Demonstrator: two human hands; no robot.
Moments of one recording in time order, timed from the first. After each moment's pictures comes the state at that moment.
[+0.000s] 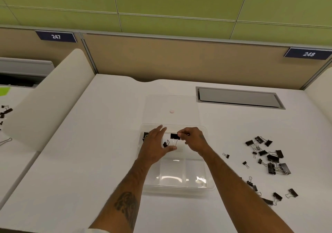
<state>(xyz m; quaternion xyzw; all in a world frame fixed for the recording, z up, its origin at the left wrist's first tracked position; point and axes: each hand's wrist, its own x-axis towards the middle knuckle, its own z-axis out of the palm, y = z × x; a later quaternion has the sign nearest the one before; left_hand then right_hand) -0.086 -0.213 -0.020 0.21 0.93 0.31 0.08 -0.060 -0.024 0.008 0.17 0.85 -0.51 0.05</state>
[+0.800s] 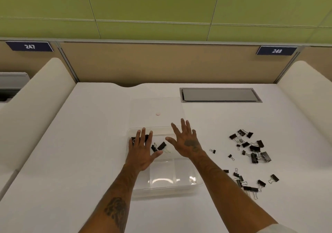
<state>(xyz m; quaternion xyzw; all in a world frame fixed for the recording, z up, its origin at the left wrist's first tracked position) -0.087 -0.221 -0.039 0.27 0.95 0.10 0.09 -0.038 -0.016 -0.005 0.10 0.98 -0.14 0.05</state>
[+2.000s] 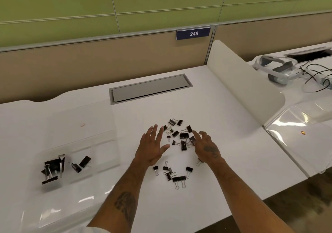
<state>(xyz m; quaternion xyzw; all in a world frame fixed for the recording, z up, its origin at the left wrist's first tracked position) 0.019 0.084 -0.037 0.46 0.88 0.09 0.09 0.170 0.273 -0.029 0.34 0.93 -0.15 0.07</state>
